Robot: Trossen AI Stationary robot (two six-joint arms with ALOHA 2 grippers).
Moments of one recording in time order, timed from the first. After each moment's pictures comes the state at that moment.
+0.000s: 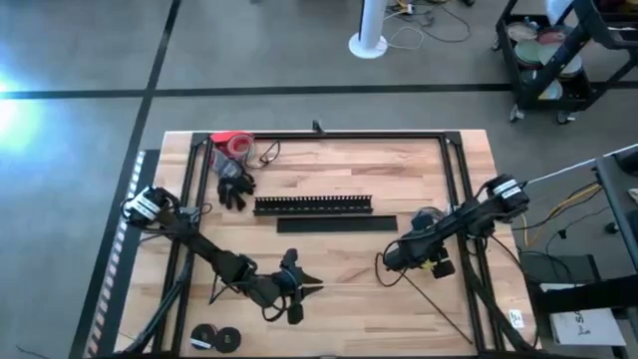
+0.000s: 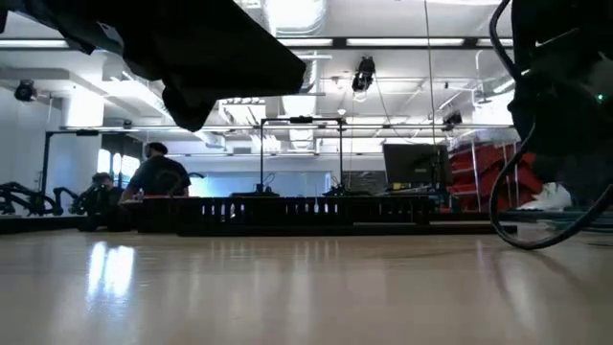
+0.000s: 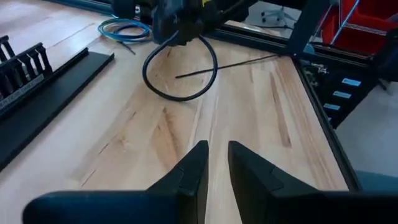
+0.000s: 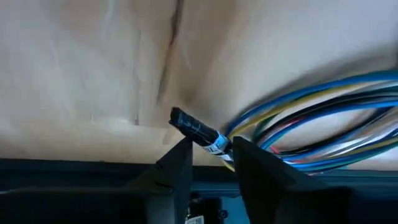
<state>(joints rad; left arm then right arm) -0.60 1.77 0.85 0.51 -0.61 -0.49 0.40 1.84 0.81 -1.24 -0.03 0.12</state>
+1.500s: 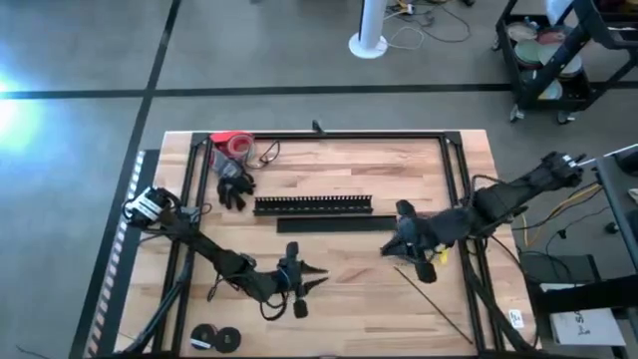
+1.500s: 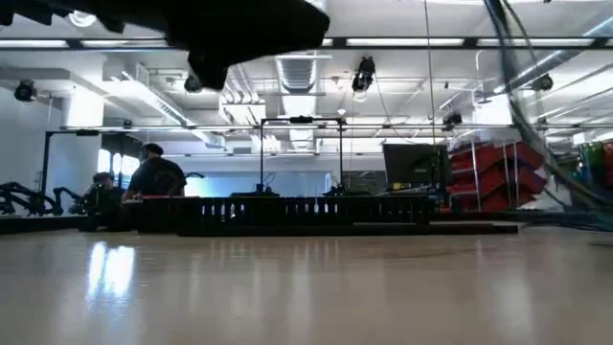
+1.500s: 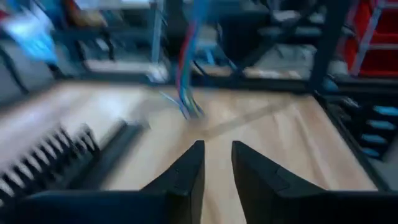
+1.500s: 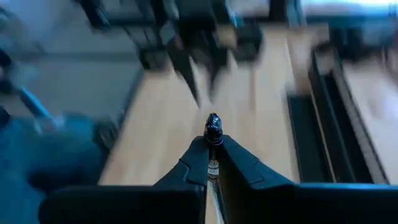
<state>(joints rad) -0.58 1.78 0.86 0.83 -0.78 -0.08 0.46 1.15 1.07 -0.42 0.15 0.22</state>
